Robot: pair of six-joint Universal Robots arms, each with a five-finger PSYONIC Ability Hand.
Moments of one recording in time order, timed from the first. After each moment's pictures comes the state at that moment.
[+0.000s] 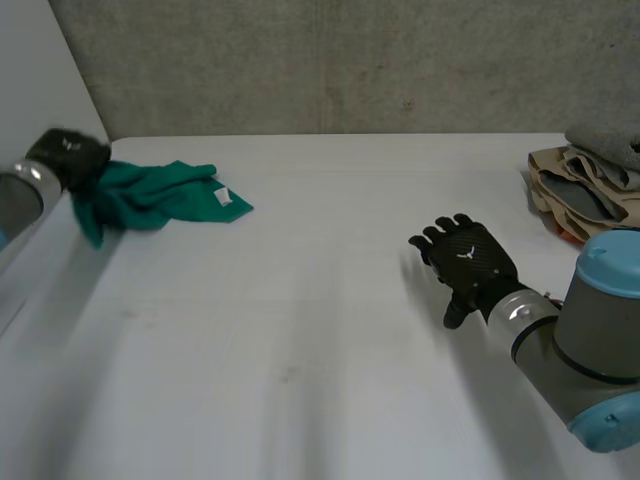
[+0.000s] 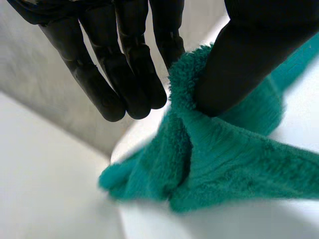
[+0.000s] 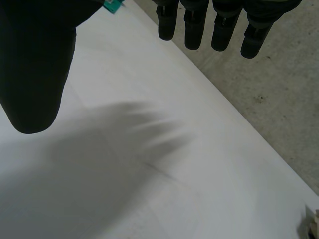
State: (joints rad) left arm 4.72 -2.38 -0.74 2.93 -1.27 3.75; right arm 1.91 -1.15 1.76 -0.35 1.34 2.61; left_hand 1.15 1.19 1.18 1.19 0.97; right_hand 0.23 0.21 0.21 0.19 0.04
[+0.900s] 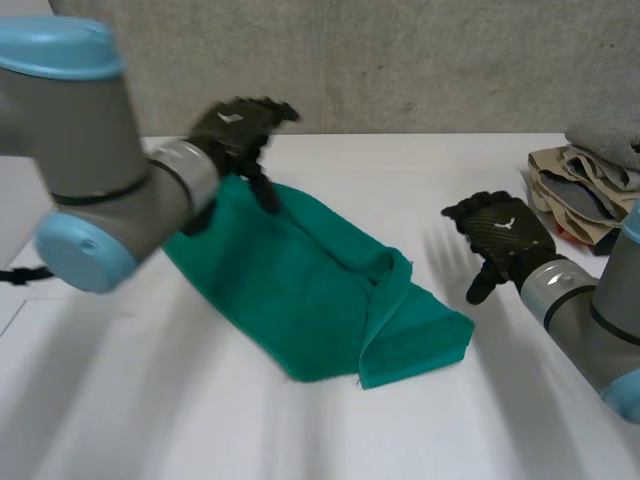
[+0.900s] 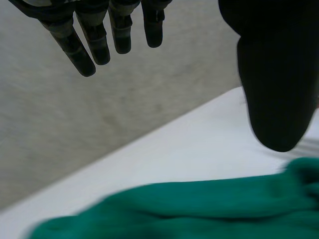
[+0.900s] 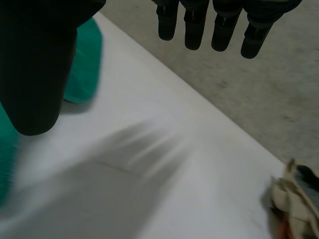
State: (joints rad) left arm 4.21 -2.14 -0.91 2.90 -1.46 3.24; right arm 1.83 -1.22 1.70 -0.24 1.35 2.73; left_hand 0.19 0.21 0.21 0.20 0.05; right_hand 0.23 0.21 0.21 0.19 0.04
